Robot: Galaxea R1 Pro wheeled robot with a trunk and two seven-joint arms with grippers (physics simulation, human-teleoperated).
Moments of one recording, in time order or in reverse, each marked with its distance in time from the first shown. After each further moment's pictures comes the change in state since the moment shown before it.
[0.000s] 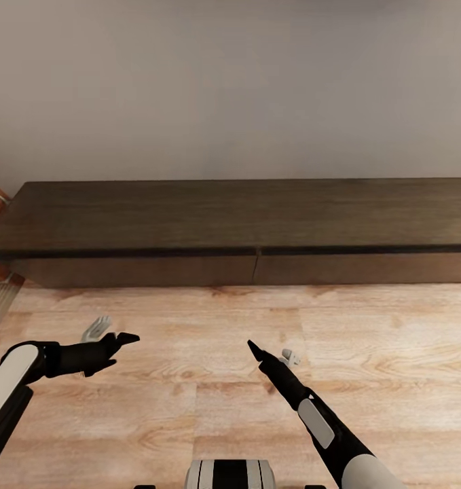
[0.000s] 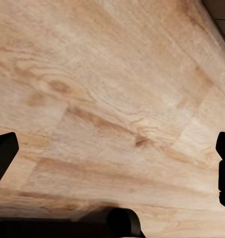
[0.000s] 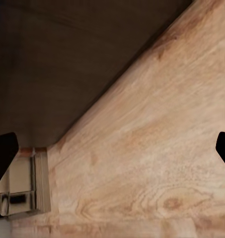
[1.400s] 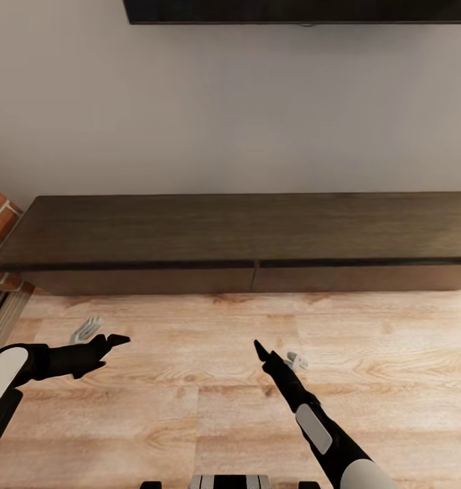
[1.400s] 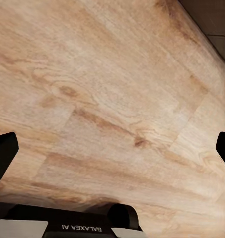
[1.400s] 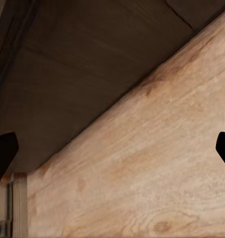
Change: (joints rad) left arm 0.017 0.015 0.051 0.000 -0.052 0.012 -0.015; right arm 0.013 0.011 0.007 0.013 -0.002 -0.163 -0.098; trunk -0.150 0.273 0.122
